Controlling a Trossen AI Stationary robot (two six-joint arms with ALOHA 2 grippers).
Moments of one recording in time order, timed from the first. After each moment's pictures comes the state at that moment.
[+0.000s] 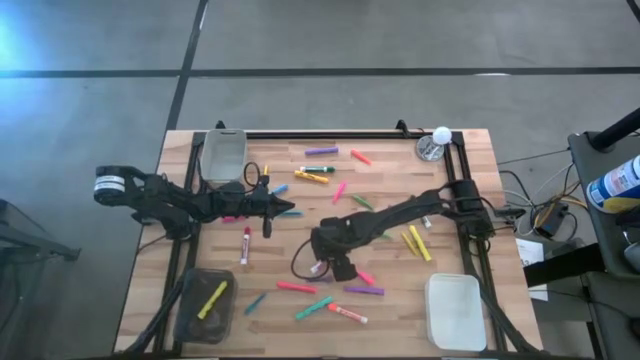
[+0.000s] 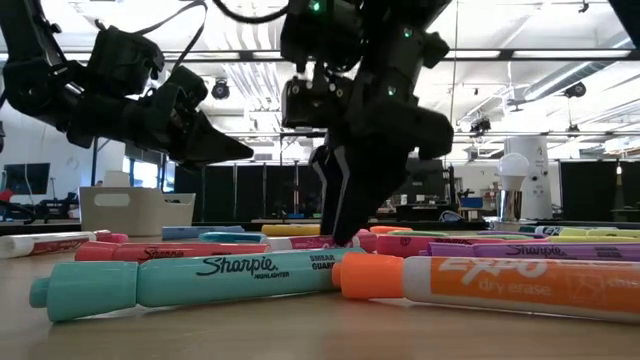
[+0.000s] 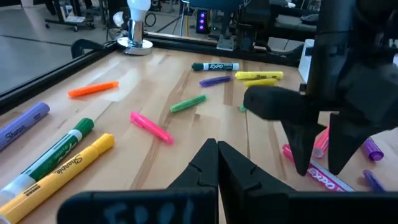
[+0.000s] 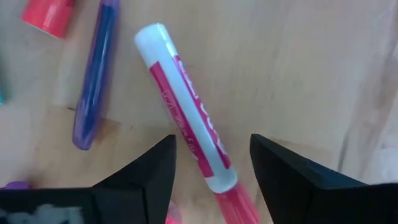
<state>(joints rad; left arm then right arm) 0.18 1.35 0.19 0.99 0.06 -0.08 0.16 2.08 1.43 -0.54 -0.05 -0.06</state>
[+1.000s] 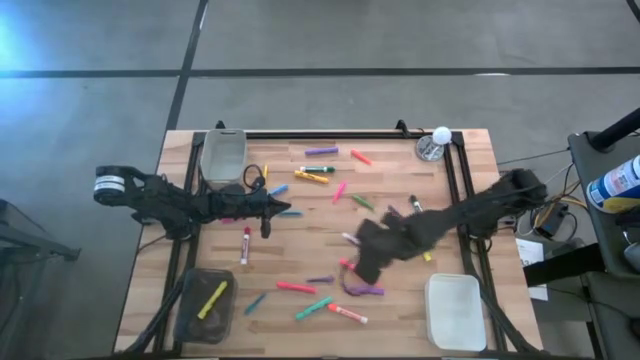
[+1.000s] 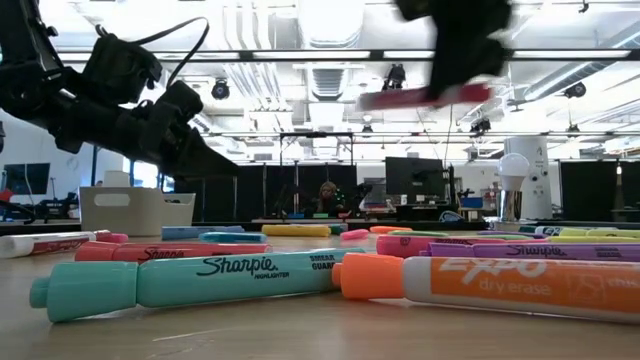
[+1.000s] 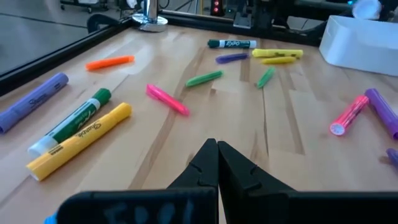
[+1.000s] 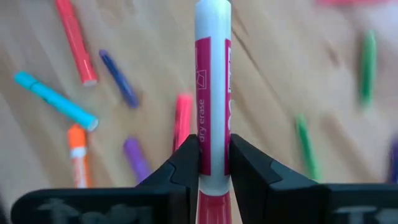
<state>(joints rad) 0.18 1.35 0.16 0.95 0.00 -0.09 0.38 1.60 1.30 -0.90 0.26 0.95</state>
